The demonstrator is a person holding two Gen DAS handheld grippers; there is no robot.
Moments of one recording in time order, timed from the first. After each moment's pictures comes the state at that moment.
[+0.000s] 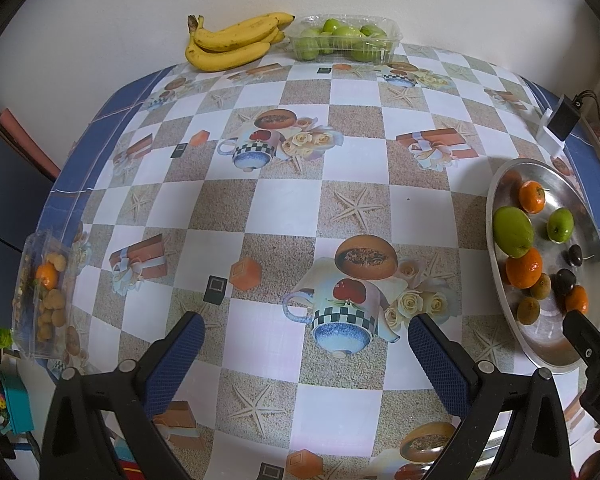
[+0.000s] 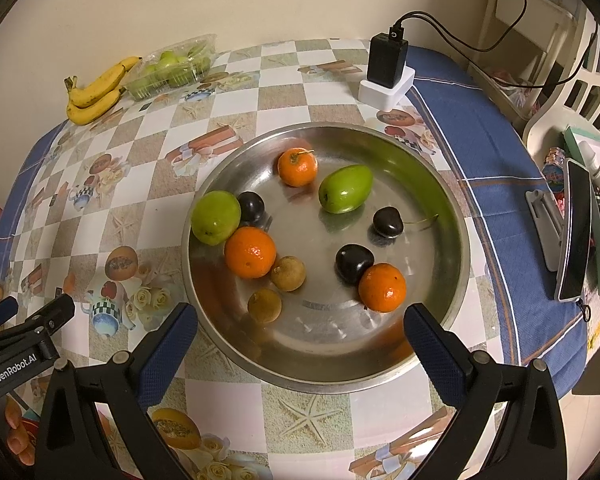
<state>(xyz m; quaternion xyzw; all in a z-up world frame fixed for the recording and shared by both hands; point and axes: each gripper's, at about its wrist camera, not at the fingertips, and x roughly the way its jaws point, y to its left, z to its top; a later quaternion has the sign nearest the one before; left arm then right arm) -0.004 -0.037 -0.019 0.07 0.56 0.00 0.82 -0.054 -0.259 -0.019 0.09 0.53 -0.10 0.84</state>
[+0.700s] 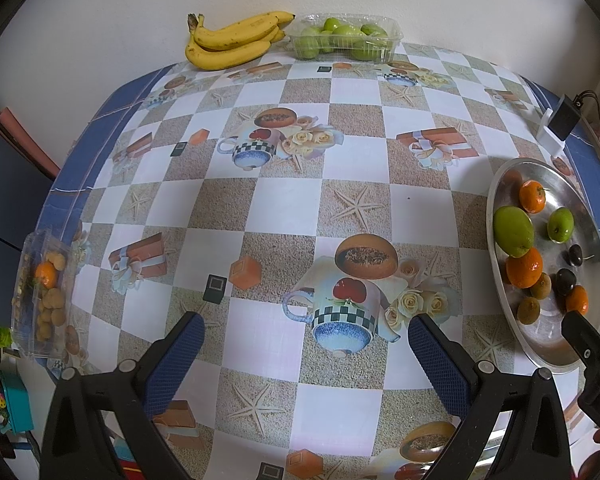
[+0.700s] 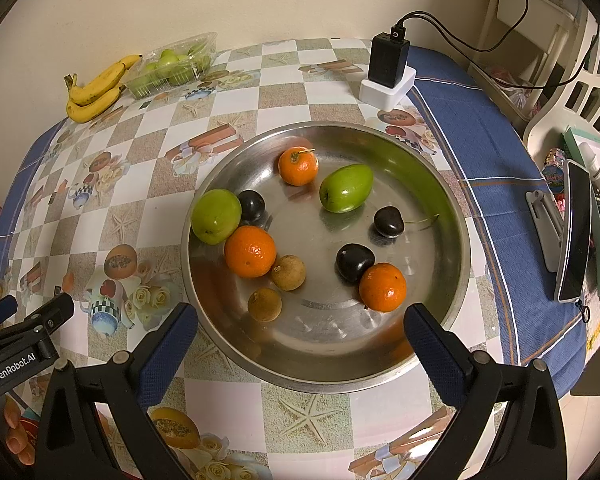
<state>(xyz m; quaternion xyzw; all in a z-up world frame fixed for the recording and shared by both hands) -0.004 -0.037 -0.019 0.07 0.56 0.00 0.82 -0.053 -0.258 -0.020 0.08 0.53 -0.10 0.84</state>
